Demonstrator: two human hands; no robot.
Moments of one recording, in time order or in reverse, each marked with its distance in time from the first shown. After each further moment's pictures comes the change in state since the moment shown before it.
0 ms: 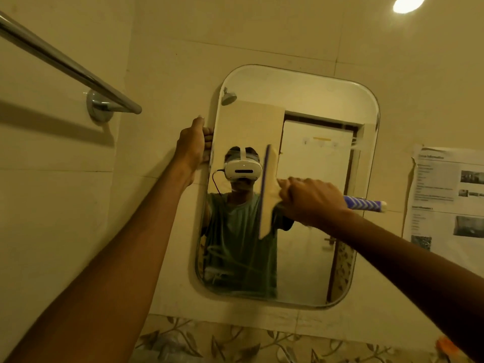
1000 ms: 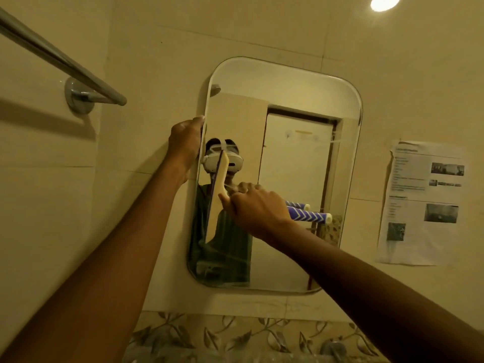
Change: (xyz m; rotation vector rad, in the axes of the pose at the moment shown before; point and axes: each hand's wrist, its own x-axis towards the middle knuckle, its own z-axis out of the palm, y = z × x) left_hand -0.005 -0.004 -0.003 0.053 0.004 0.071; right_hand 0.012 -0.079 0.039 0.019 0.114 -0.103
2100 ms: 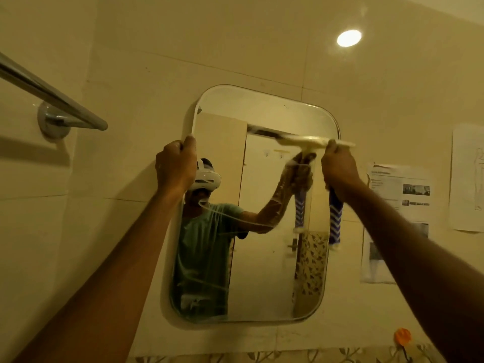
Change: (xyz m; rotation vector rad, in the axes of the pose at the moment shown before) left_hand 0.012 -0.003 0.016 0.332 0.171 0.199; right_hand 0.008 0.136 -0.107 0.688 0.465 0.890
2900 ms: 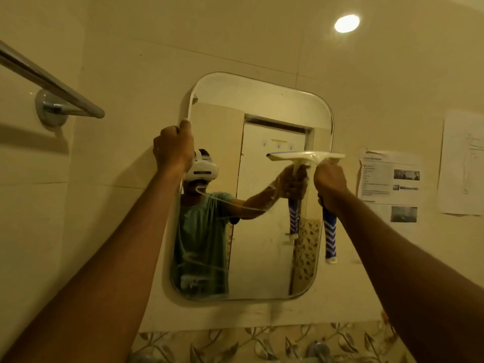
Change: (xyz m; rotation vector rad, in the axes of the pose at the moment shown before) left_hand -0.002 0.015 -0.003 0.012 0.023 -0.078; right_hand -0.021 0.039 0.013 0.107 -0.002 0.382
